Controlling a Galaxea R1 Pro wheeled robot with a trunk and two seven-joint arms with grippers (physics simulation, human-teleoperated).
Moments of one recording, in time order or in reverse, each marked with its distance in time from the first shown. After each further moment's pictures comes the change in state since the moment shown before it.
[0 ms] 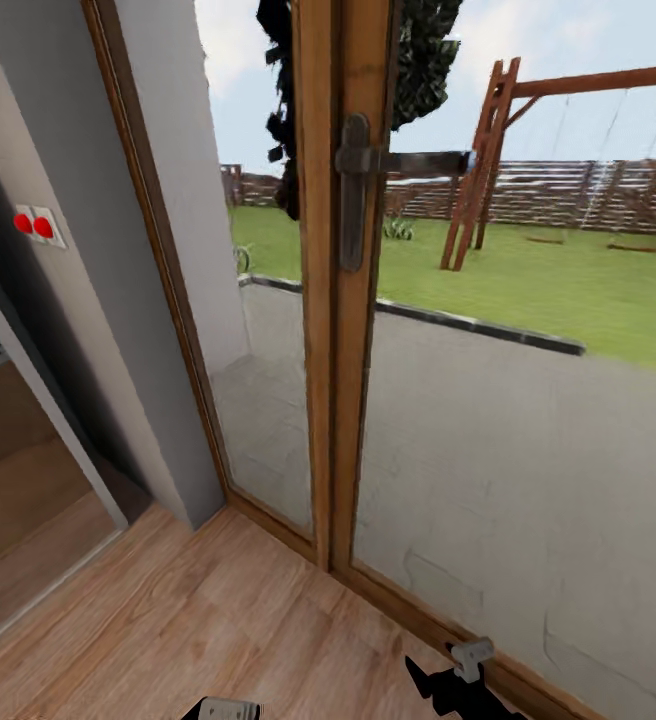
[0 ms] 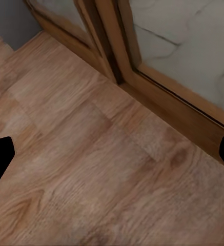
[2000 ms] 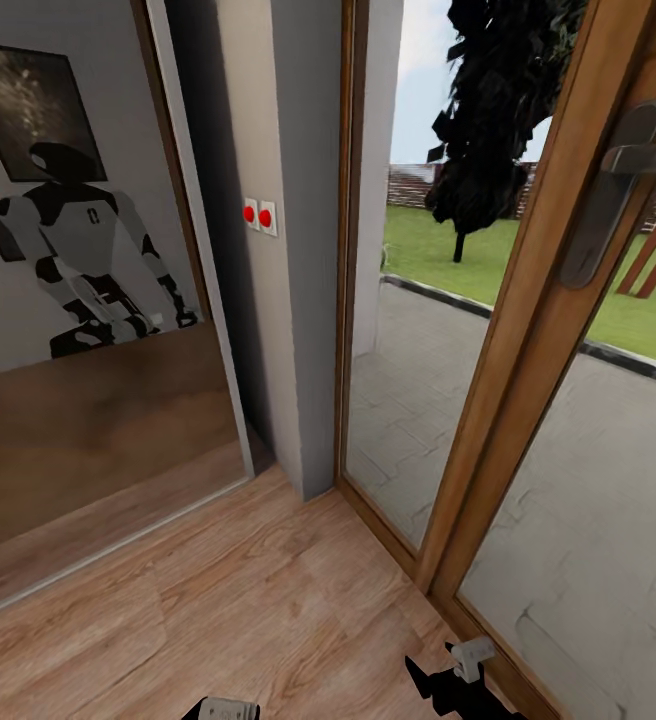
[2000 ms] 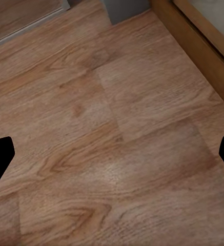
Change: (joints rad) left arm 0.000 0.000 0.000 0.001 0.000 0.000 0.000; right arm 0.000 0.000 0.001 0.000 0.000 0.000 0.000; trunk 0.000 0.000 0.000
